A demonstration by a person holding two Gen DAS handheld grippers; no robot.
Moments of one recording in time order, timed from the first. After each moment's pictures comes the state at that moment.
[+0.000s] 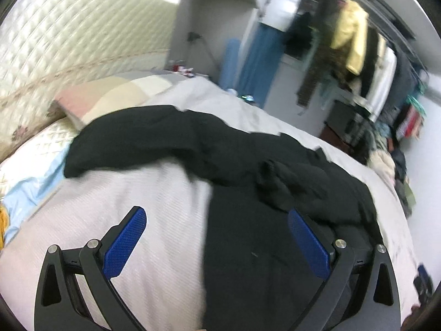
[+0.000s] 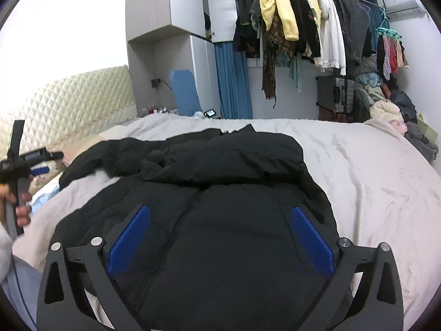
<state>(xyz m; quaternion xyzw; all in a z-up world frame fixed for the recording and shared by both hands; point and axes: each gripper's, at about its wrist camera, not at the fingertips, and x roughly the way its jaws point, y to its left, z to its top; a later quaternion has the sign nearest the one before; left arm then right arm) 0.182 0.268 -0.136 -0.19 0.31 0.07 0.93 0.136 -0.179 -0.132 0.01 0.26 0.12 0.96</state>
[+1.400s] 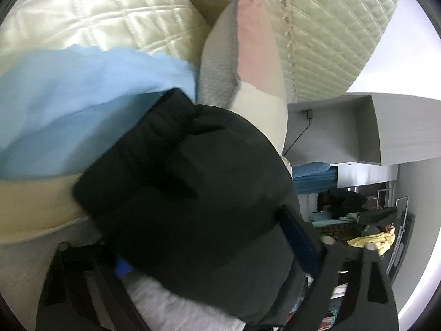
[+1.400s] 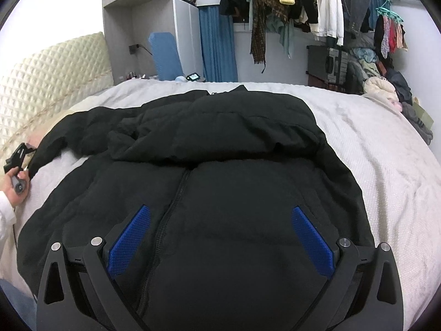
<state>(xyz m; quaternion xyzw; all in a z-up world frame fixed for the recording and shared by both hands) 0.281 0.594 -0.356 -0.66 0.15 0.14 0.72 0.212 -0.142 -0.182 0.00 0.34 0.07 0.94</state>
